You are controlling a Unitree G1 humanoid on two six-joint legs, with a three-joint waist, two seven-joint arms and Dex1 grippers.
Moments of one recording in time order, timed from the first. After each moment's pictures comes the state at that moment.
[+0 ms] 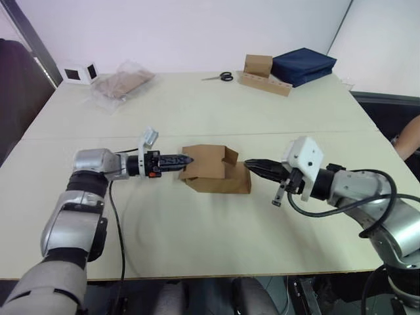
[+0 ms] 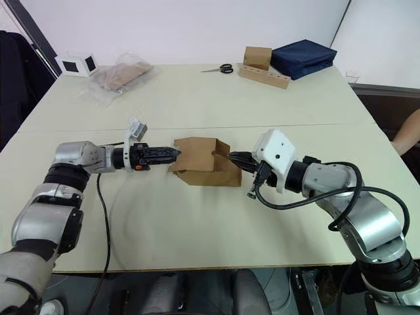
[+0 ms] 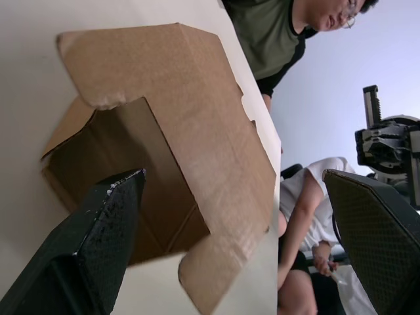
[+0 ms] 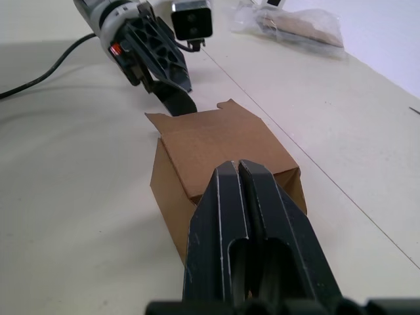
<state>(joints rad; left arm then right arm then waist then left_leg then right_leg) -1.01 0.50 -0.09 0.91 -0.53 0.99 -1.36 -0.32 -0.79 -0.01 -0.65 0.52 0.67 0.64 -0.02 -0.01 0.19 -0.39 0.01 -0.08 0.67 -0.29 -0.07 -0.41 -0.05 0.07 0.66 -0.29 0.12</state>
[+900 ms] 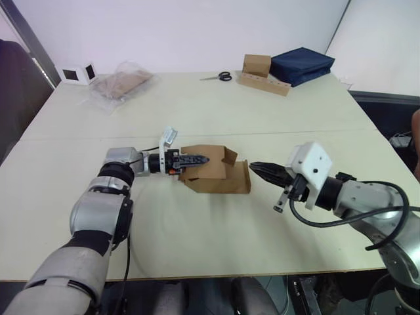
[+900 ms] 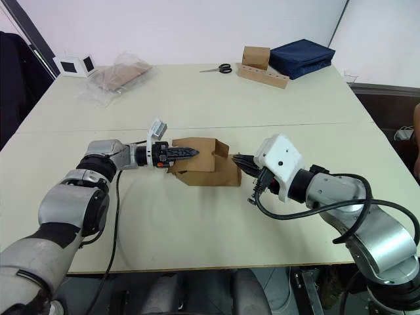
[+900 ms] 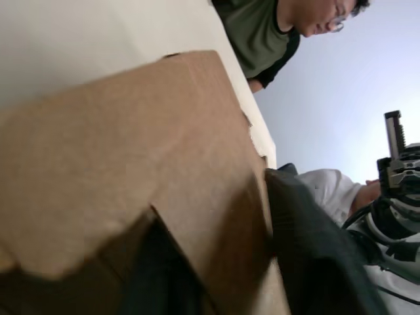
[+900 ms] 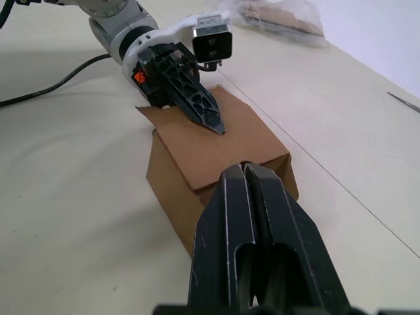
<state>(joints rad) -1.15 0.36 0.01 1.21 -0.35 0.82 -1.42 -0.26 -0.79 -0.08 -0.80 0.56 0.81 0.53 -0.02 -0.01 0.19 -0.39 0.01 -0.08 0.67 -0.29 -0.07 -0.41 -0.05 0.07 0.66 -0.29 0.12</state>
